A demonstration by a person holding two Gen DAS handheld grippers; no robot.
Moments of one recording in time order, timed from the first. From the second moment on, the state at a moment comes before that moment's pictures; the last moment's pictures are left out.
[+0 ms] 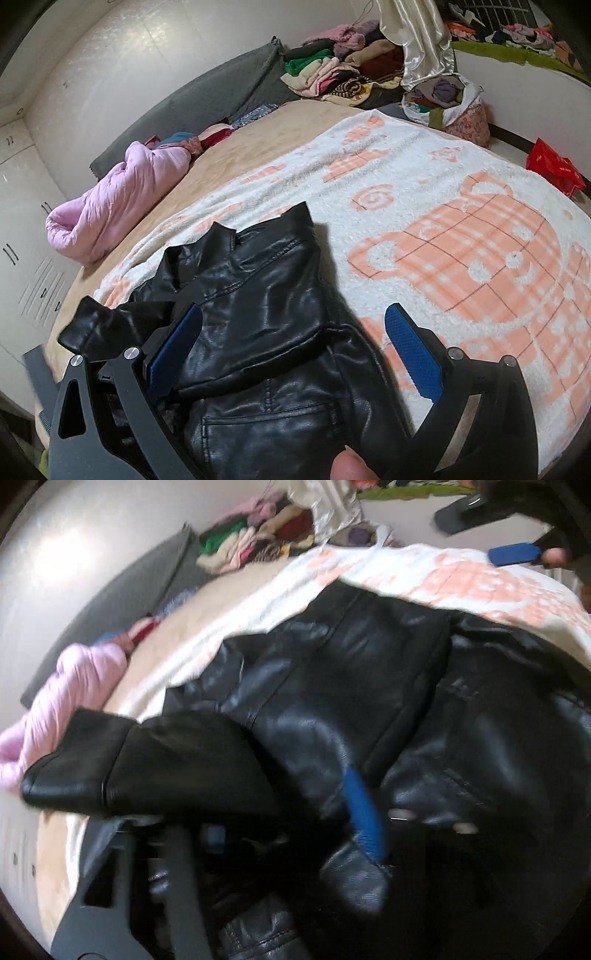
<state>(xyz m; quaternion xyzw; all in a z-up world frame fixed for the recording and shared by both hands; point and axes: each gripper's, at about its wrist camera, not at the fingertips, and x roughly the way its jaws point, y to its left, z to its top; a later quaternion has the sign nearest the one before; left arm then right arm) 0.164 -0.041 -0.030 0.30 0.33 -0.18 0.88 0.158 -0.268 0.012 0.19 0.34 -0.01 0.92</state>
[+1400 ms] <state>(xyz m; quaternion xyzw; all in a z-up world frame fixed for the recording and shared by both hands) 0.224 0.225 0.043 -0.18 0.35 -0.02 0.92 0.239 -0.149 0.042 0.03 0.36 0.18 0.92</state>
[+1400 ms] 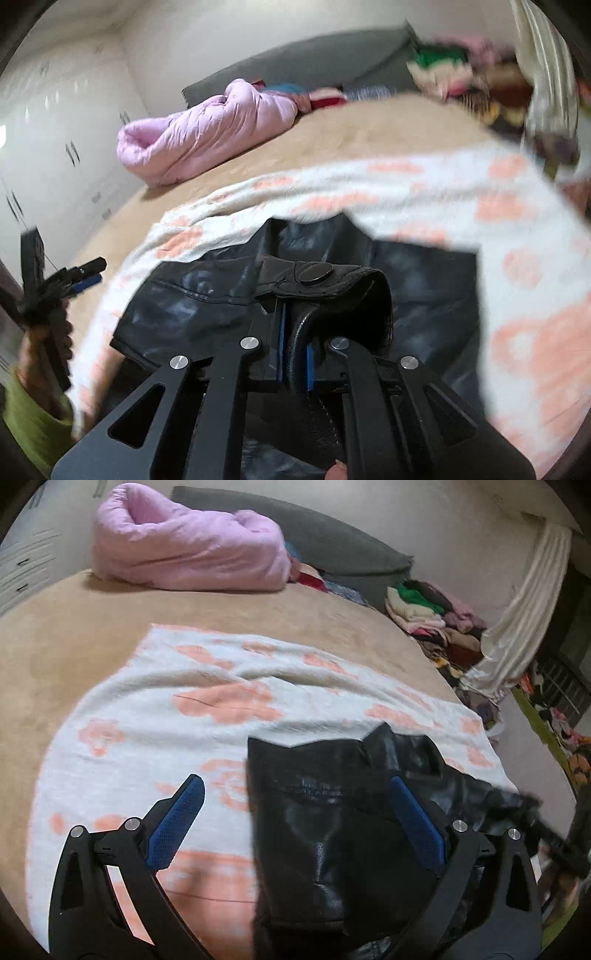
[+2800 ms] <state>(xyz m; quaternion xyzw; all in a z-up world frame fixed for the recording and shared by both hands) 0.257 0.161 -0.035 -0.10 0.48 -0.07 0.87 0.294 -0.138 -0.060 -0.03 0.47 0.10 0.88</state>
